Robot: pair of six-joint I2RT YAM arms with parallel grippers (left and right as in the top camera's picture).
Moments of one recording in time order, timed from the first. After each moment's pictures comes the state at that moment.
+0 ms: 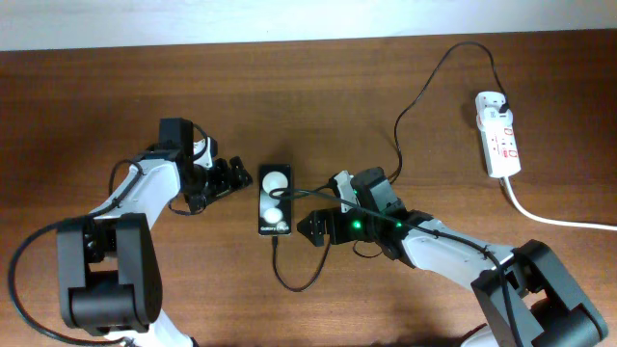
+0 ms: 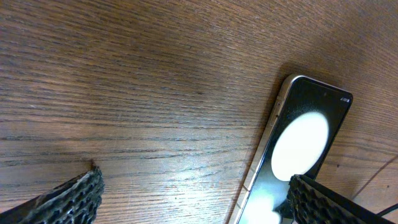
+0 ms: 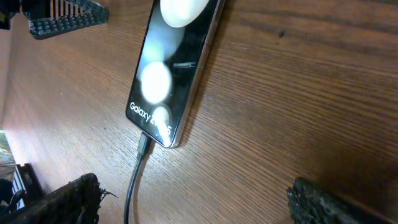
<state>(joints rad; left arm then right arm) 0.01 1.85 1.10 -0.60 0.38 -0.30 0.53 1.64 0.66 0.09 -0.50 0.49</state>
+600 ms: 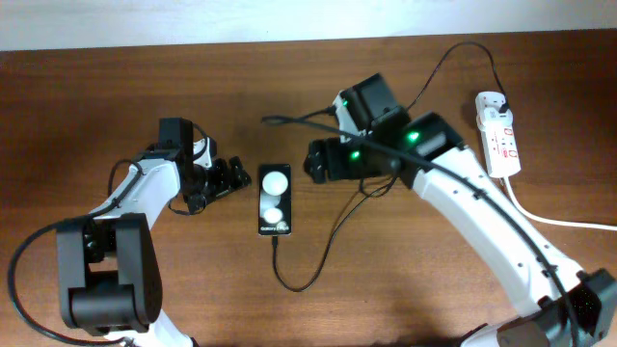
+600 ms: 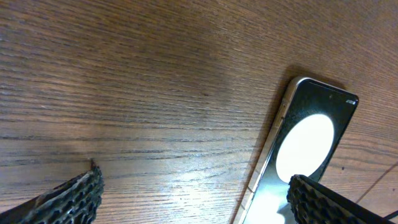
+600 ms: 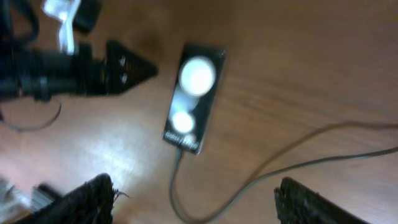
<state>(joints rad) 0.01 1.85 1.11 -0.60 0.36 -0.30 0.50 1.64 1.58 -1.03 -0.25 0.40</state>
